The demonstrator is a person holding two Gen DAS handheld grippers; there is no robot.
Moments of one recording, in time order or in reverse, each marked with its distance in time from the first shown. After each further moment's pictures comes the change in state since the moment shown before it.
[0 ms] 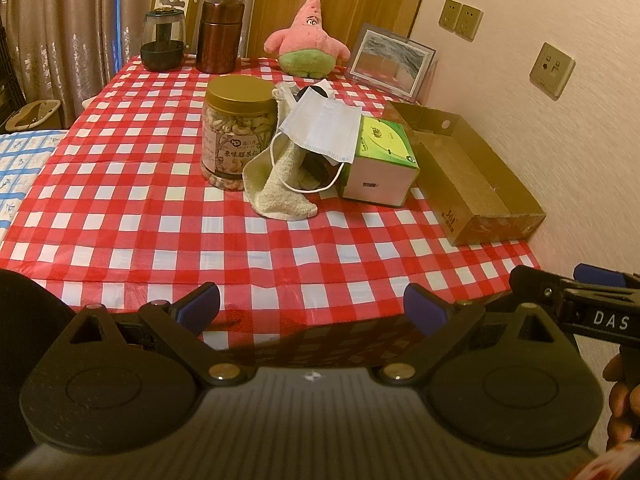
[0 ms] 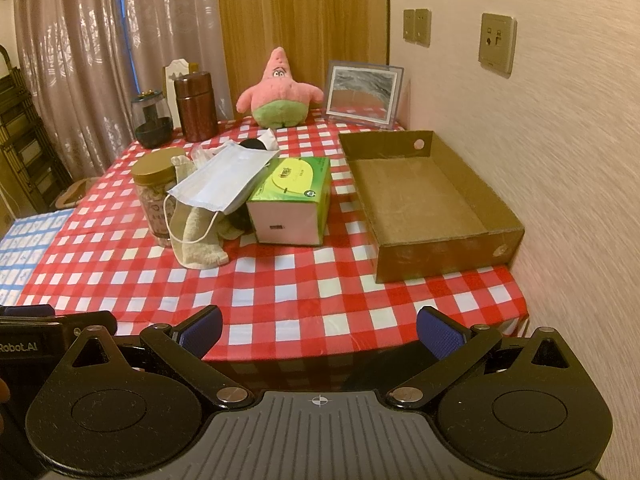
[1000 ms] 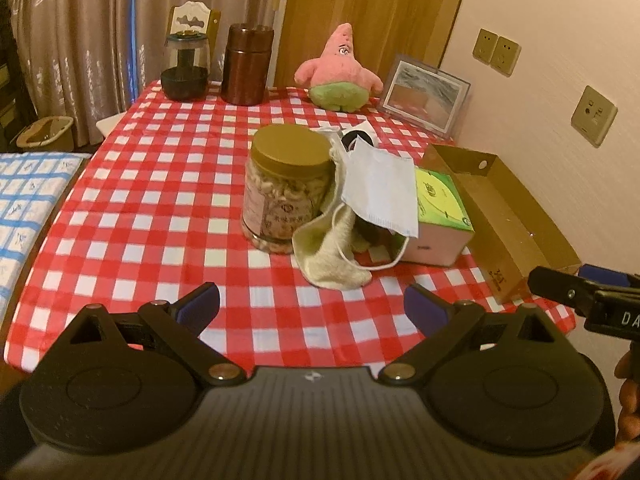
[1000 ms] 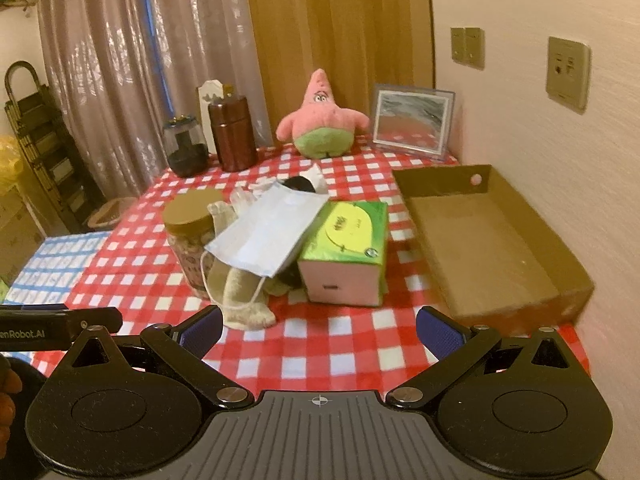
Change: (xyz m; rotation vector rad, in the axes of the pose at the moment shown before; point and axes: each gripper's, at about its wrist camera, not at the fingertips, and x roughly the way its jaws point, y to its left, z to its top) left arm 0.027 0.056 0.064 -0.009 -0.058 0.035; right arm 0.051 0.030 0.055 -0.007 -0.060 0.120
